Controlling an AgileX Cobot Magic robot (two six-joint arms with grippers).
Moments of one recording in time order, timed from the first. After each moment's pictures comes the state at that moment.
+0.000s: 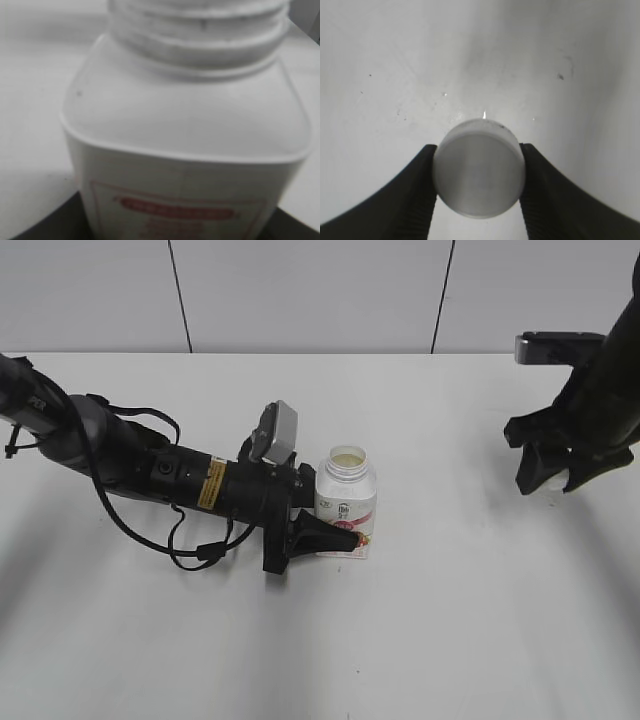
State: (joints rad) left arm -0.35 2.40 -1.29 1.59 -1.09 -0.70; right arm 0.14 1.85 -1.23 0.18 0.89 -0.15
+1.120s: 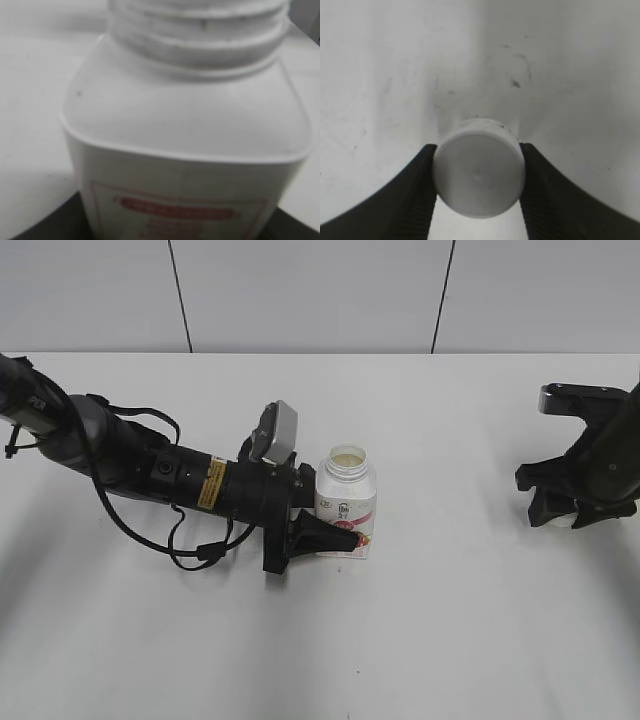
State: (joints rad) left arm -0.35 2.40 -1.29 1.59 -1.09 -0.70; right arm 0.07 1.90 -1.00 0.17 0.52 -0.09
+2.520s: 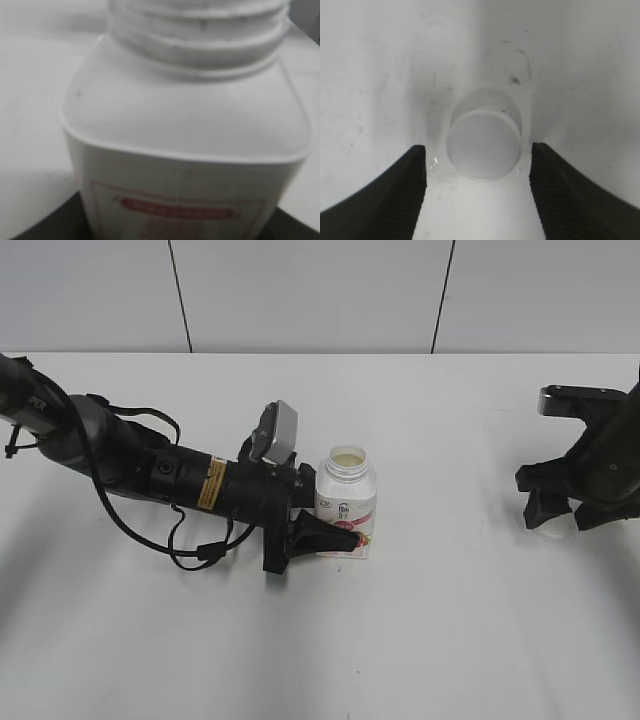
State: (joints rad) left arm -0.35 2.40 -1.29 1.59 -1.09 -0.70; right arm 0.07 1.91 -1.01 0.17 0.54 -0.08
